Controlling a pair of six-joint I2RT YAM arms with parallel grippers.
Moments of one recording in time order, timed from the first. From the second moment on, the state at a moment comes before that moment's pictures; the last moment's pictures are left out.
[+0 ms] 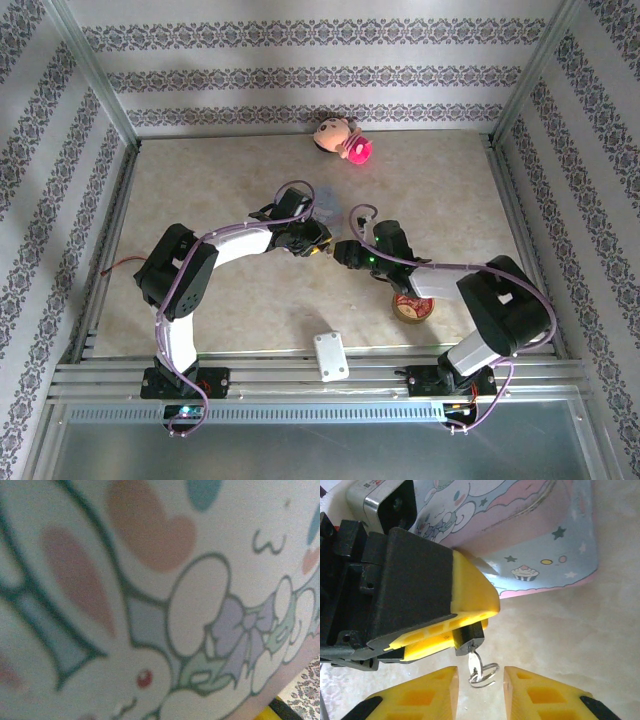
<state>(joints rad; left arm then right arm) -0.57 1.90 1.19 -0.20 0.31 -1.21 0.52 1.56 0.55 0.48 -0.37 0.67</state>
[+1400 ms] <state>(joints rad) -0.57 1.75 0.94 0.01 0.31 -1.22 0.54 1.95 0.53 1.10 -0.49 1.13</state>
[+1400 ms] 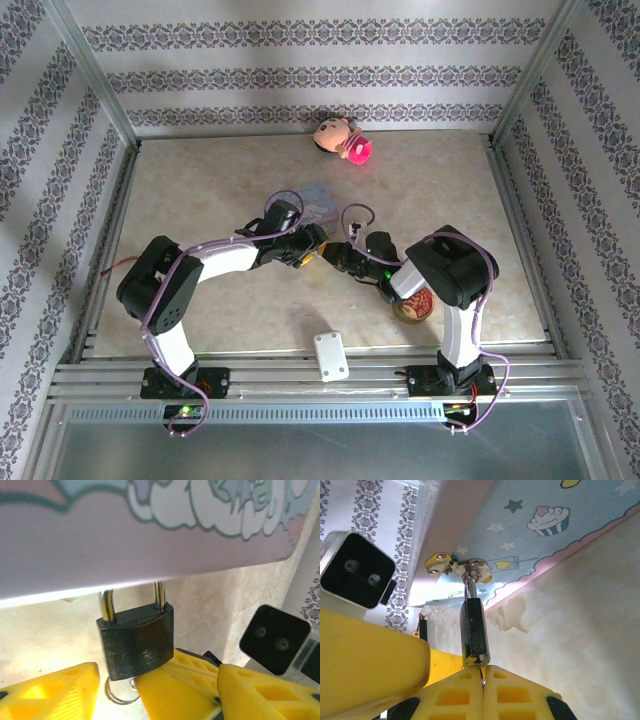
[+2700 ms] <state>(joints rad) -0.57 1.80 0.76 0.48 0.10 -1.10 0.55 1.99 0.54 1.21 -0.46 1.27</state>
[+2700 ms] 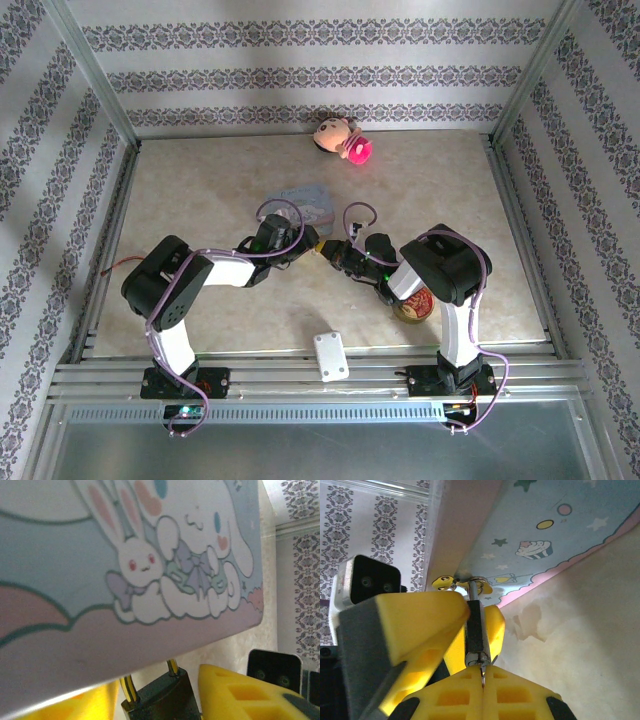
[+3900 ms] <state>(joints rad) -0.57 1.81 0.75 0.51 0.11 -1.21 0.72 1.44 0.72 0.15 -0.07 0.57</state>
